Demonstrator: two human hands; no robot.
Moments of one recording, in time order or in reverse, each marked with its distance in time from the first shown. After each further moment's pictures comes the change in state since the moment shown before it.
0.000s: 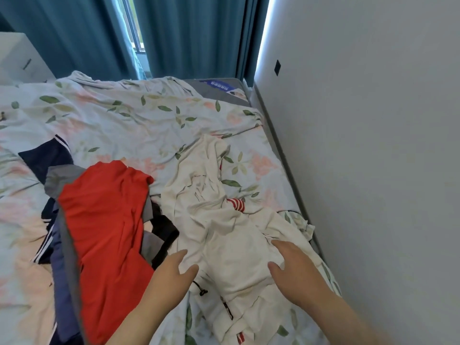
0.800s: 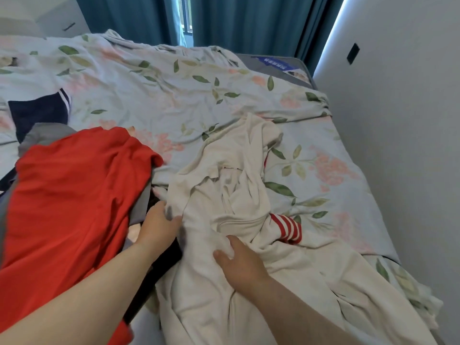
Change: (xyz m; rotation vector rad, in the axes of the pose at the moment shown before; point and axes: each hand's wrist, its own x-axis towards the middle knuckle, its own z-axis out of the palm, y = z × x) left_hand 0.310 -0.117 0.034 -0.223 0.447 -0.098; right_hand 0.298 -0.013 0.248 0.208 -0.276 -0.141
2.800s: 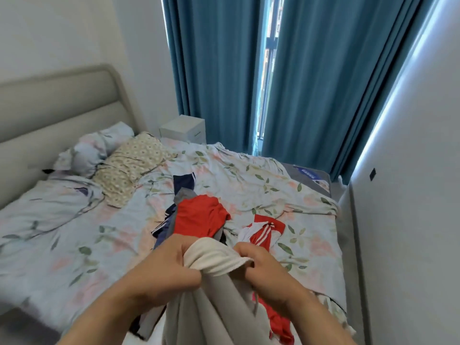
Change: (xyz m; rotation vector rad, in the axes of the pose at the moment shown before) left_hand -0.585 0.295 -0.308 -0.306 -0.221 0.458; right_hand -0.514 -0.234 -0.211 0.195 -0.329 -0.684
